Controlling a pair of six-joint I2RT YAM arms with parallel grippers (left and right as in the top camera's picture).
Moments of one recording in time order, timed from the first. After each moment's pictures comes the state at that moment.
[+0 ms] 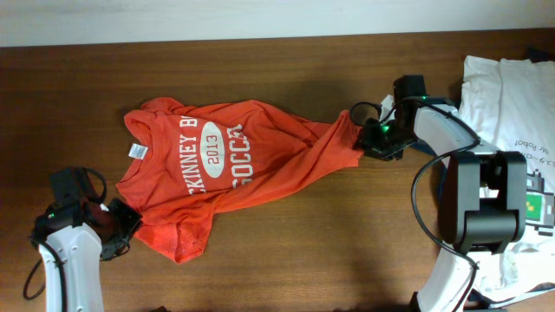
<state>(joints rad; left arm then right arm) 0.43 1.25 0.84 -0.97 0.07 -0.50 -0.01 2.04 1.39 -0.77 -0.42 0.32</state>
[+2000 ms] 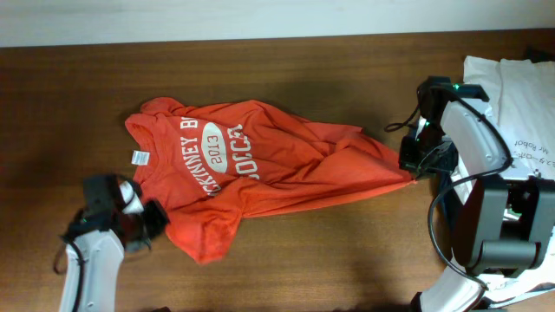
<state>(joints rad) 0.31 1.25 0.64 -0.72 0.28 -0.30 -0.09 1.90 1.47 -1.31 0.03 0.23</state>
